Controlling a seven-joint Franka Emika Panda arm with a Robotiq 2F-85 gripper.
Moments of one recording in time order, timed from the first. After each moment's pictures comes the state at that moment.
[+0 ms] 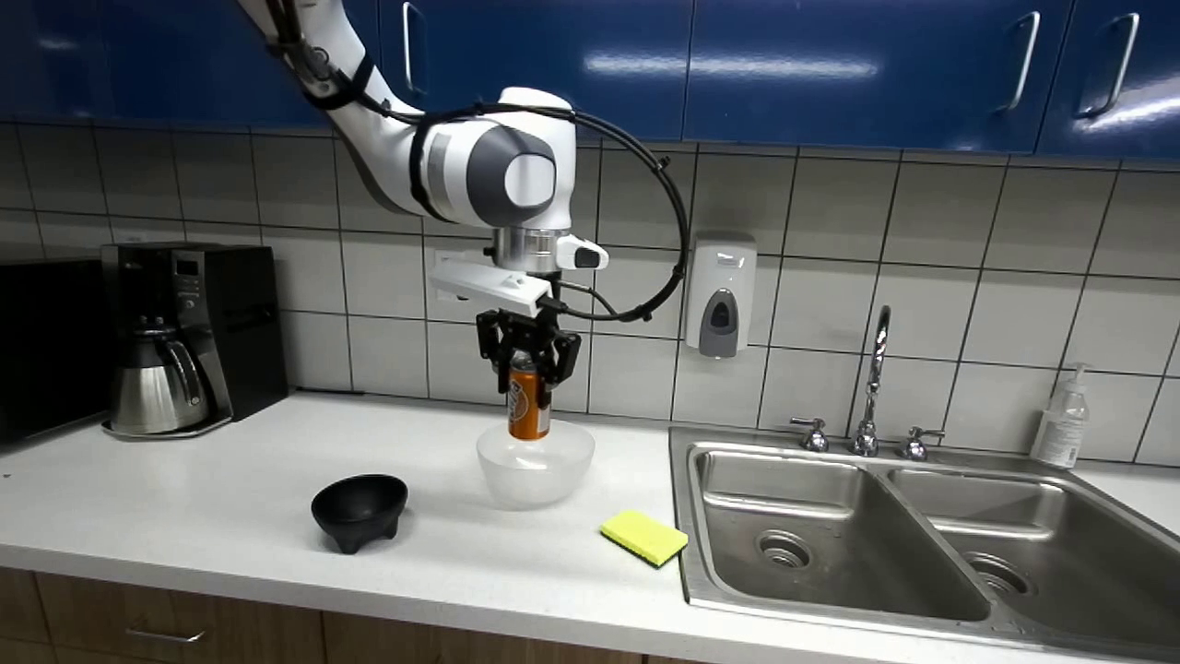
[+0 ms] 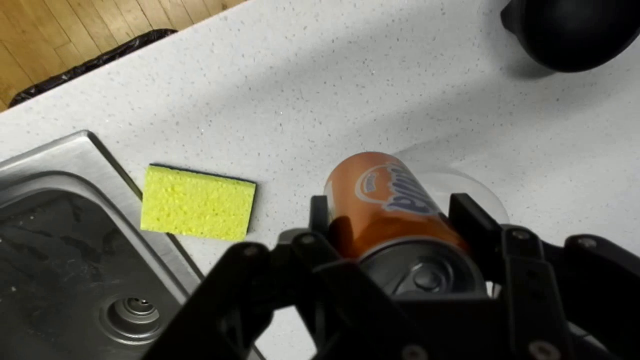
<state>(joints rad) -0.15 0.02 -0.15 -2.21 0.12 2.34 -0.08</state>
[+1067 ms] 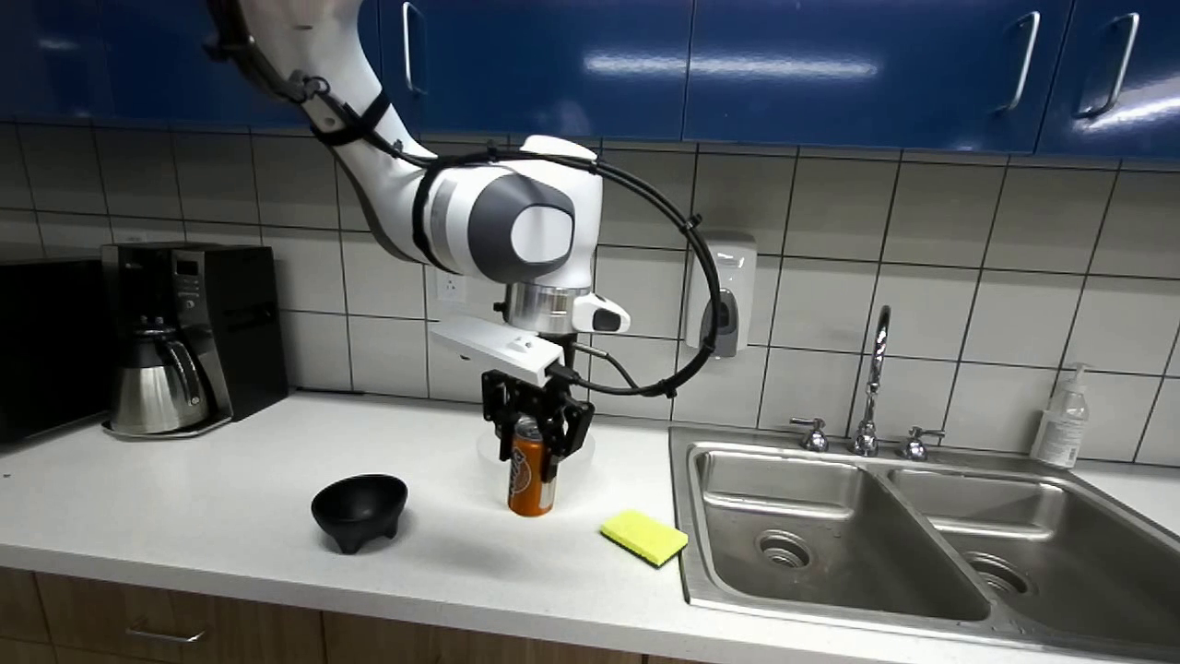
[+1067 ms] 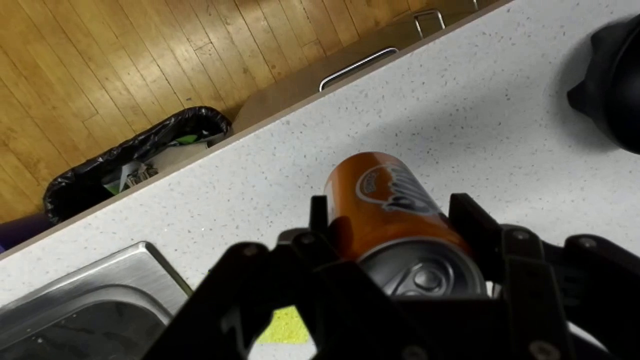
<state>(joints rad) -0.17 -0.01 -0.23 -2.38 0.13 2.37 -0.13</state>
